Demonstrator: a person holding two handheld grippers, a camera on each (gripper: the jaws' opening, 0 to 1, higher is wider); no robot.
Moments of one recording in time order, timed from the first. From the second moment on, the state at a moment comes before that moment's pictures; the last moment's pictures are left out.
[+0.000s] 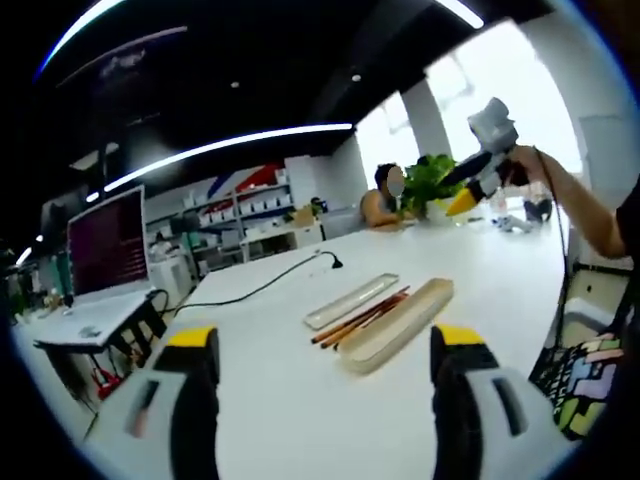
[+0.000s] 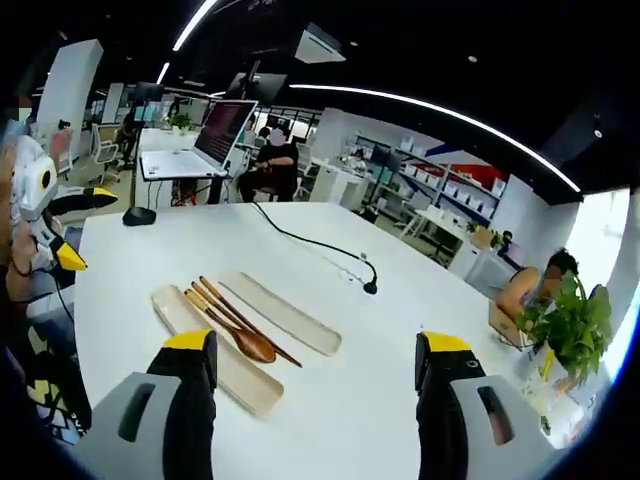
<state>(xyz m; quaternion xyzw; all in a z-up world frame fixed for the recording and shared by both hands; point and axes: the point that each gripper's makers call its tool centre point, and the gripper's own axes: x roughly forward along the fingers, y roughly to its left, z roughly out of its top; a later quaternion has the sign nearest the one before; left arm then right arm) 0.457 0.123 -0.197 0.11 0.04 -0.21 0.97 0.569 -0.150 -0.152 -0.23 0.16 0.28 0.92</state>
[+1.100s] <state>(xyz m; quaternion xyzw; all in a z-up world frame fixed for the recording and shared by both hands) 0.511 0.110 -0.156 0.11 0.01 -0.30 0.95 0.587 -0.115 -0.190 -0.24 0.21 0.33 0.89</state>
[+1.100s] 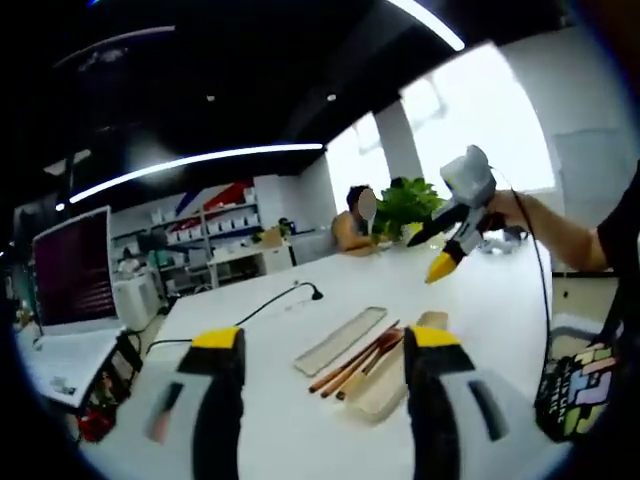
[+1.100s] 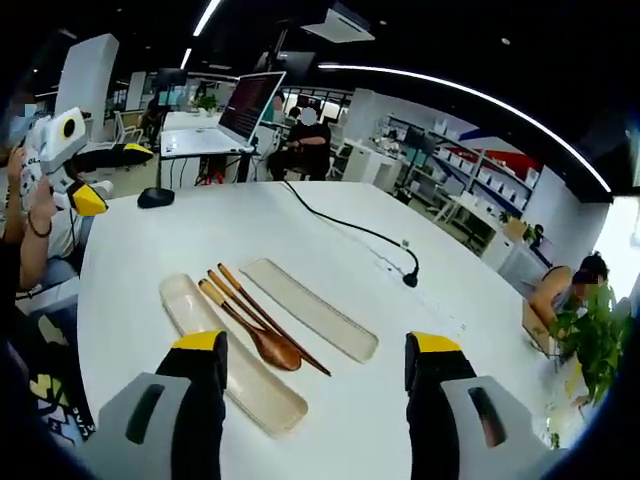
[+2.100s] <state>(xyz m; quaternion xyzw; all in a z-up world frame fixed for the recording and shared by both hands) 0.590 0.072 -0.233 0.33 0.23 -0.40 0.83 0.614 -0.128 -0.214 -0.27 0.26 0.33 0.86</state>
